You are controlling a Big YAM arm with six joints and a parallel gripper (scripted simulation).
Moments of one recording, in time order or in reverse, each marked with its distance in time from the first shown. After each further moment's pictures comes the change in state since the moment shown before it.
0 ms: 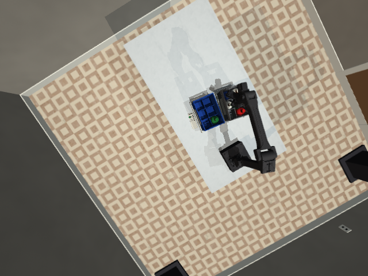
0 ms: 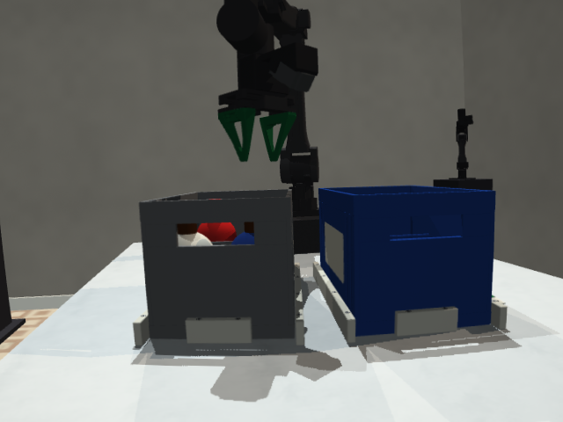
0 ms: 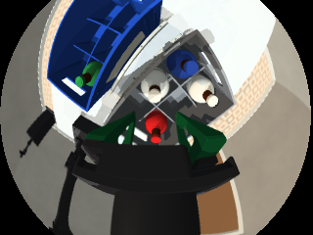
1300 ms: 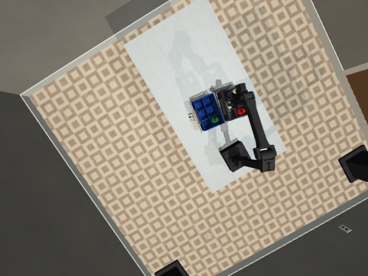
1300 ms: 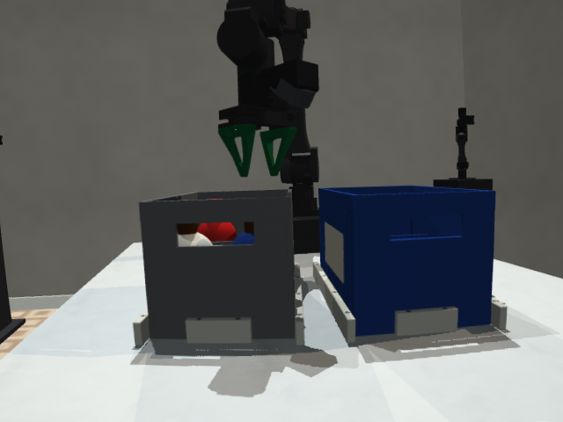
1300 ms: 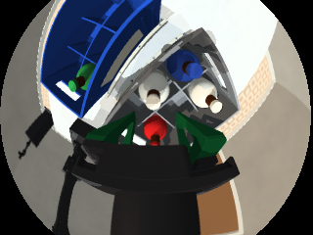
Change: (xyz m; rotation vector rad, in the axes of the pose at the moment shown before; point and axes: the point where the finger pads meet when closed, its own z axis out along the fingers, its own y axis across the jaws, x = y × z) arm -0.001 -0.002 0.023 0.005 -0.004 -0.003
